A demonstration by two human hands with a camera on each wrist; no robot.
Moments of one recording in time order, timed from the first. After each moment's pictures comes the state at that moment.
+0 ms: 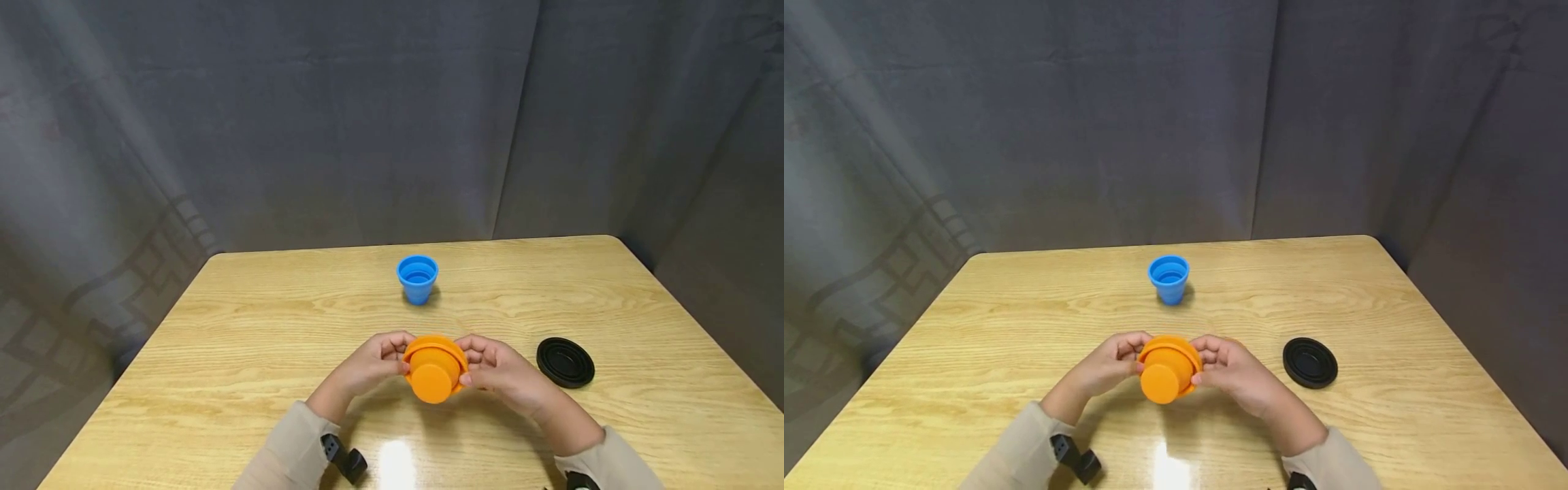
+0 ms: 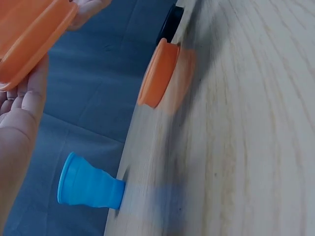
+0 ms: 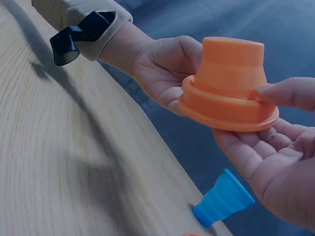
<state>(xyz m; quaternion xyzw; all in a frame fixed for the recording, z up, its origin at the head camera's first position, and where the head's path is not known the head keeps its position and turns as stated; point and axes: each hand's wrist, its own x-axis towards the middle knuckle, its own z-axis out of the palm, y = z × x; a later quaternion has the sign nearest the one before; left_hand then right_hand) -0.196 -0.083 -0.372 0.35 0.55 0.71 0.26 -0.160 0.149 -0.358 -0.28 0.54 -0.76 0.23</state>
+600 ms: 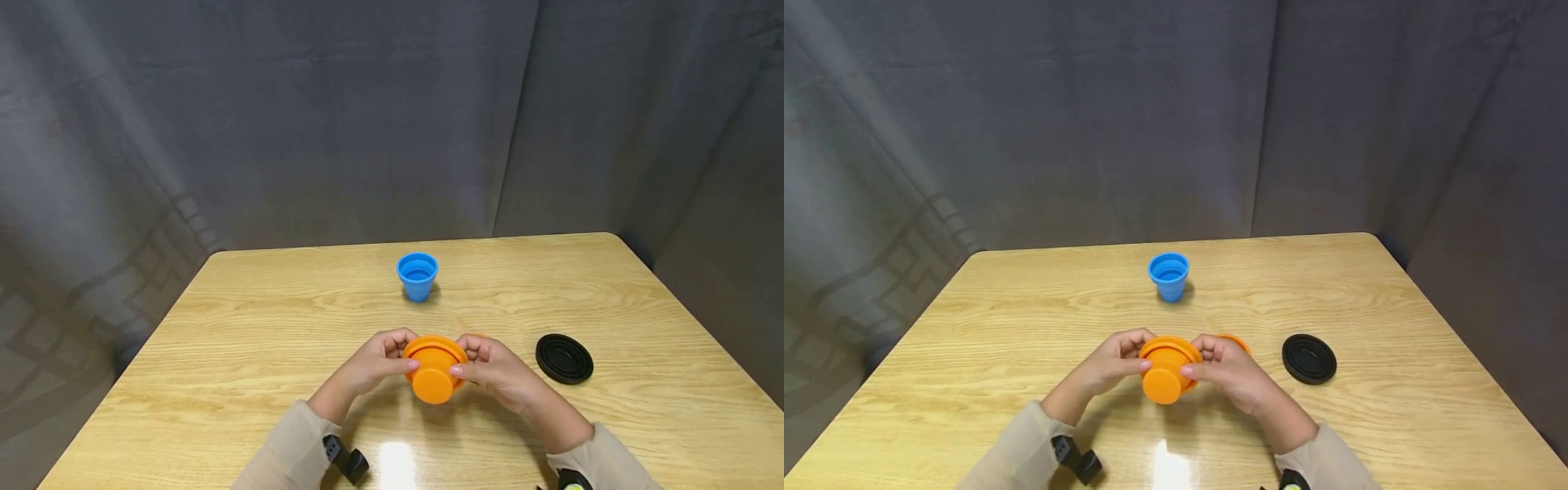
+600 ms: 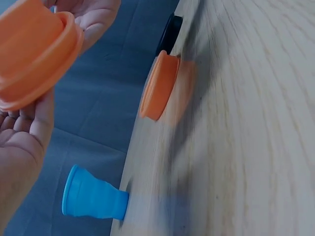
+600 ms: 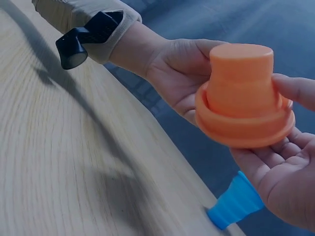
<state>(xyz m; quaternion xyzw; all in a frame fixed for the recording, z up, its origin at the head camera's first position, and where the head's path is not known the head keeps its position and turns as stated) -0.189 -0.075 -0.368 0.33 0.58 0.71 0.23 -0.157 0.141 -0.360 -0.25 0.57 -0.75 0.21</state>
